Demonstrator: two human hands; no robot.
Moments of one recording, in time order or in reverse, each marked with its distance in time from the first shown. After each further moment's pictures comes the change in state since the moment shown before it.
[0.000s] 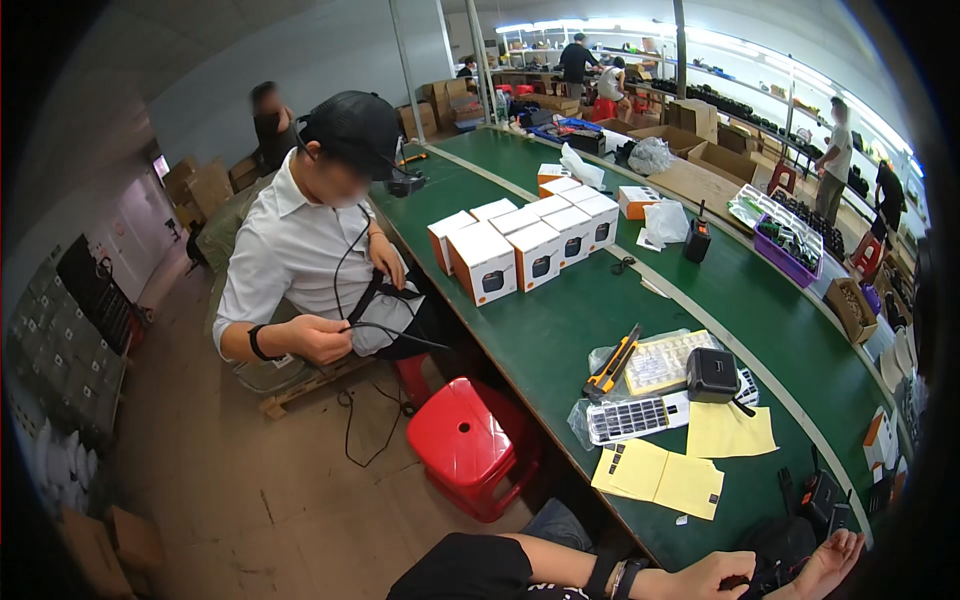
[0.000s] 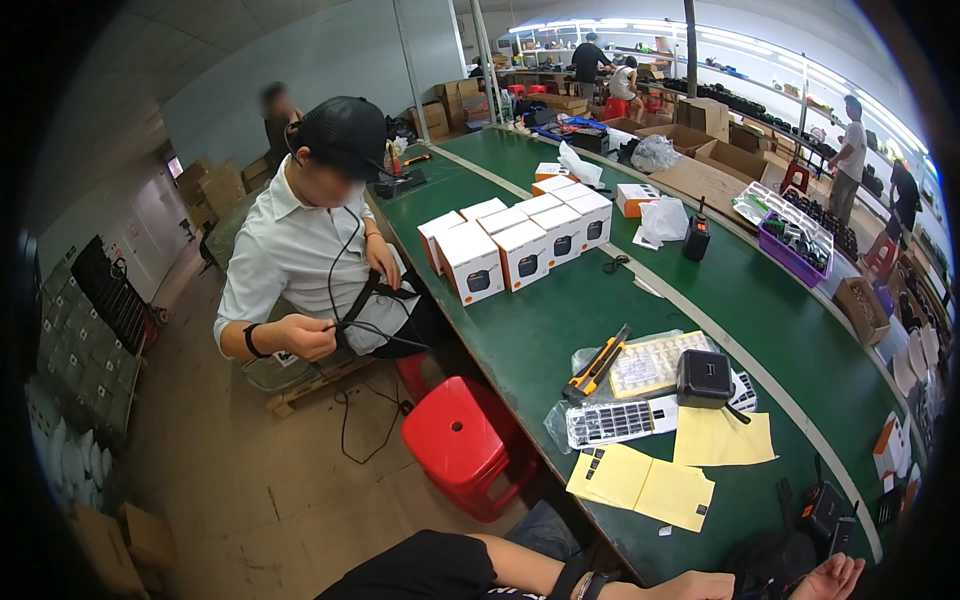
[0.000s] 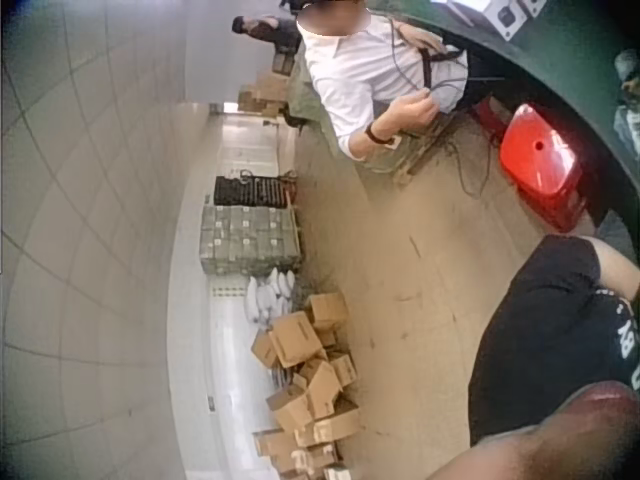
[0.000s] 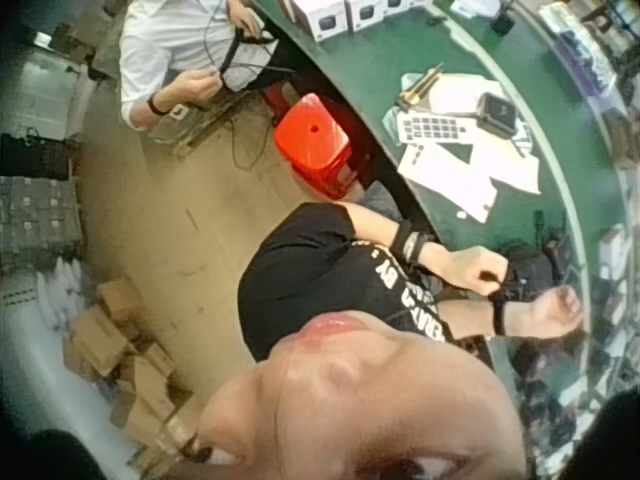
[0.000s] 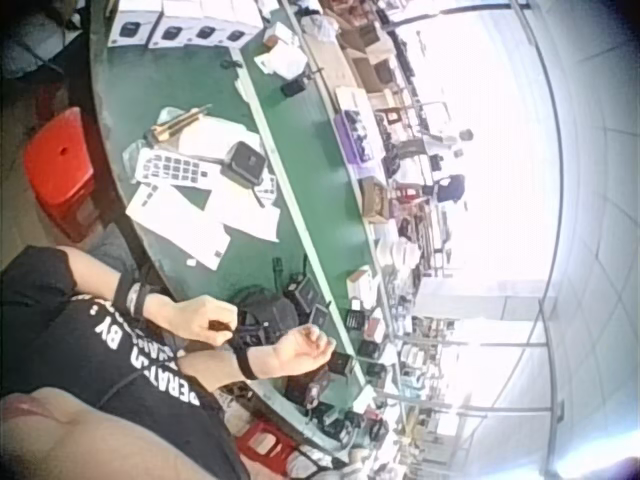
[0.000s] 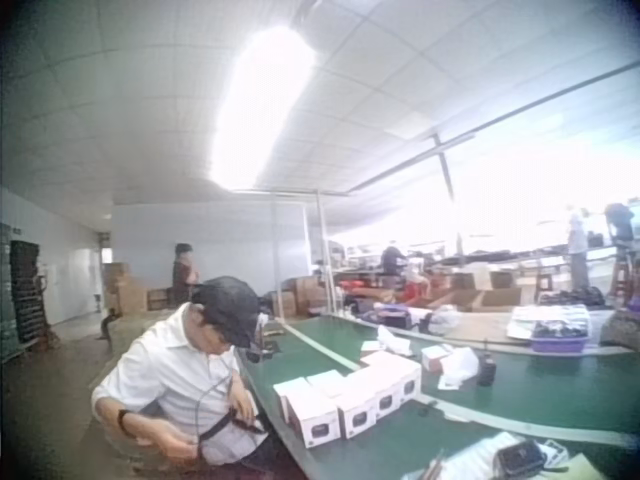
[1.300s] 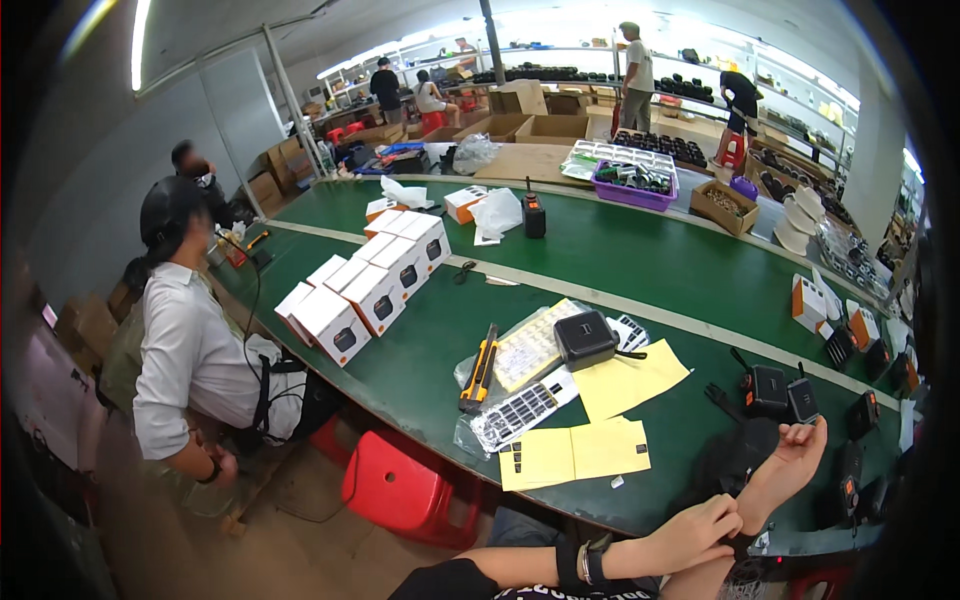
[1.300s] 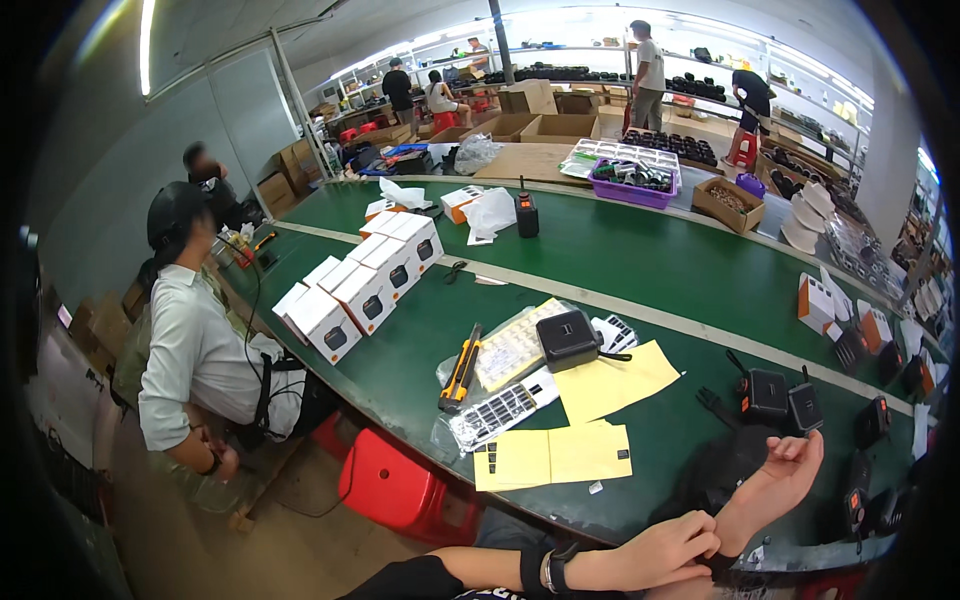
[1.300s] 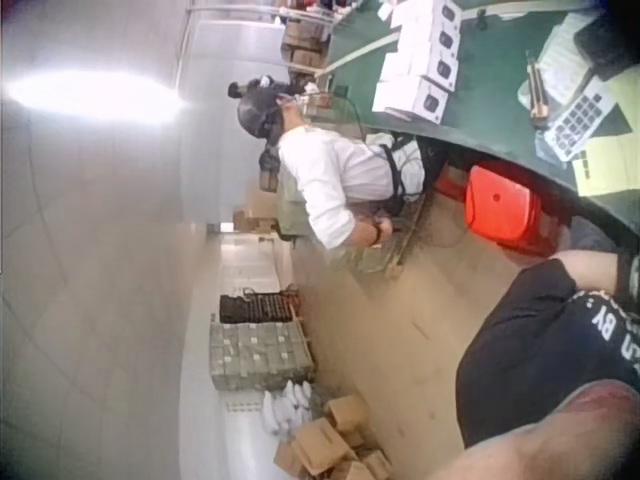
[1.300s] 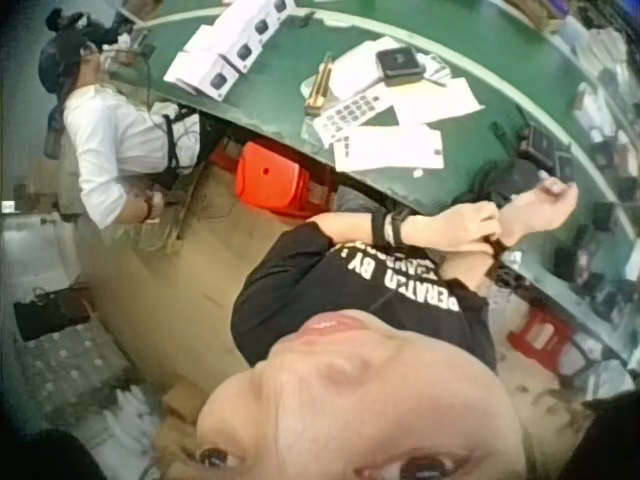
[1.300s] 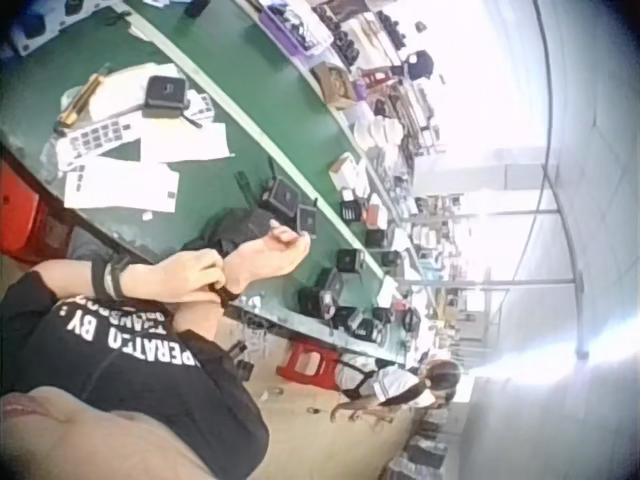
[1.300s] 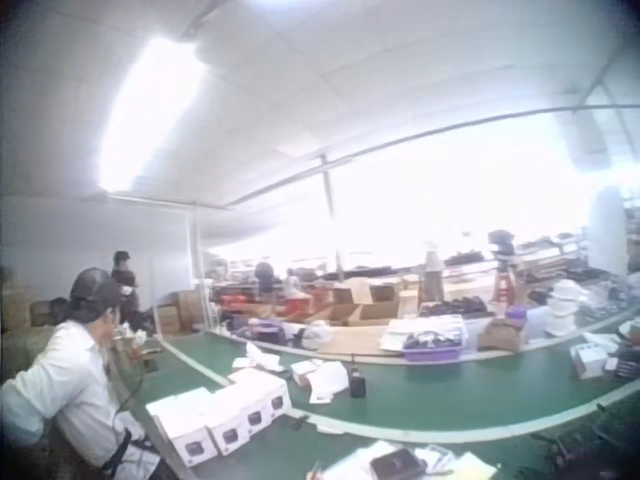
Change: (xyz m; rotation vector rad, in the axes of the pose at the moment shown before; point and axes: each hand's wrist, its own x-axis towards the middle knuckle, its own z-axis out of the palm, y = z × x) left_hand 0.002 -0.025 0.021 0.301 -0.381 0.112; right_hand 0.003 0.038 -0.037 -0.451 0.123 -0.412
